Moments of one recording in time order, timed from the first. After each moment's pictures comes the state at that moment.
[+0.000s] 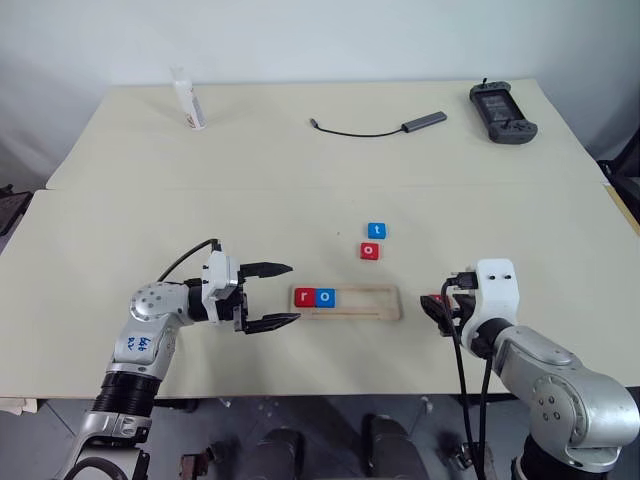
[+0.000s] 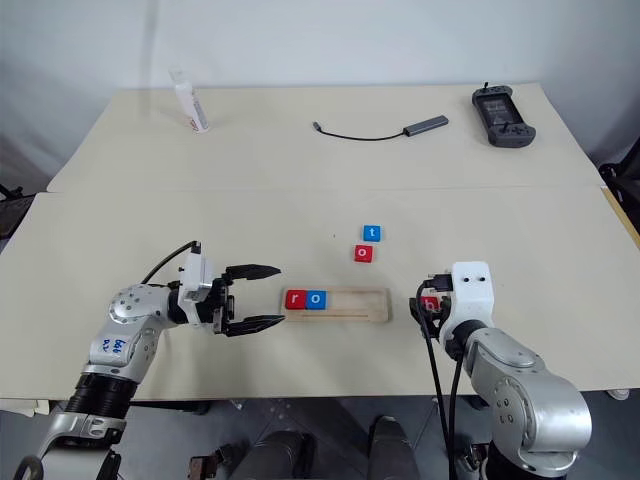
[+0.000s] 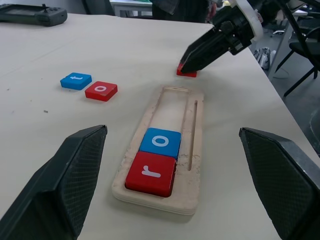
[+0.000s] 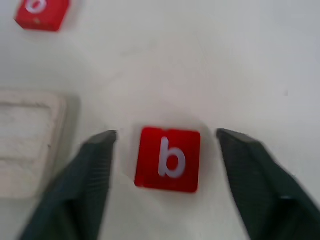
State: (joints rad) left arm -0.36 0.51 -0.02 0.17 -0.42 -0.03 -1.21; right arm -0.18 -0.23 -0.30 -0.81 0.32 1.48 0.17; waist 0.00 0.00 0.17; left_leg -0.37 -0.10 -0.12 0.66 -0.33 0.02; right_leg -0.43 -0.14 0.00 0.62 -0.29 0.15
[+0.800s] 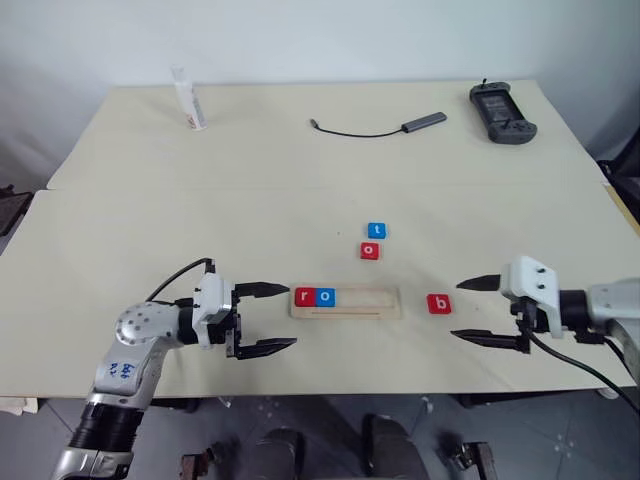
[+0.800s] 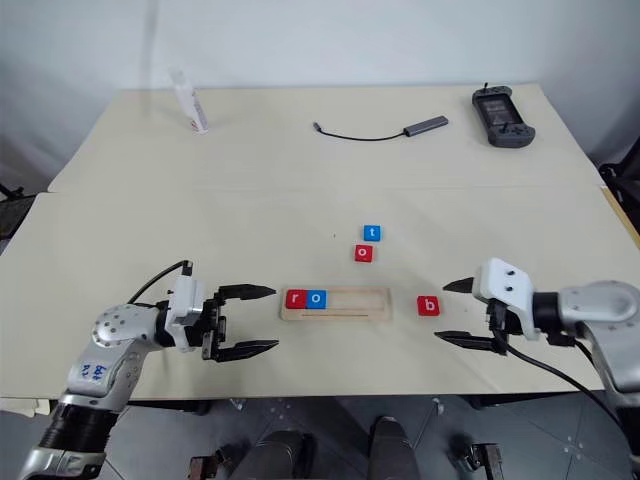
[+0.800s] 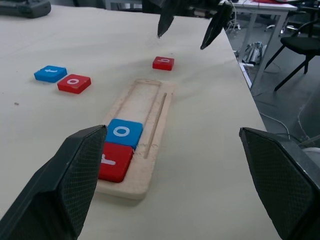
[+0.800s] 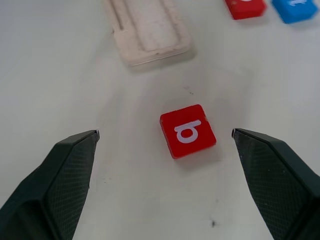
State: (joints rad) left arm -0.18 0.57 0.00 -0.07 -0.45 0.06 -1.19; right arm -0.25 -0.97 -0.06 0.01 0.27 0.19 1.31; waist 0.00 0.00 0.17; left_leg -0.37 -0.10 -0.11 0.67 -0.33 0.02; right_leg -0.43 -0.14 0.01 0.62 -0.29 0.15
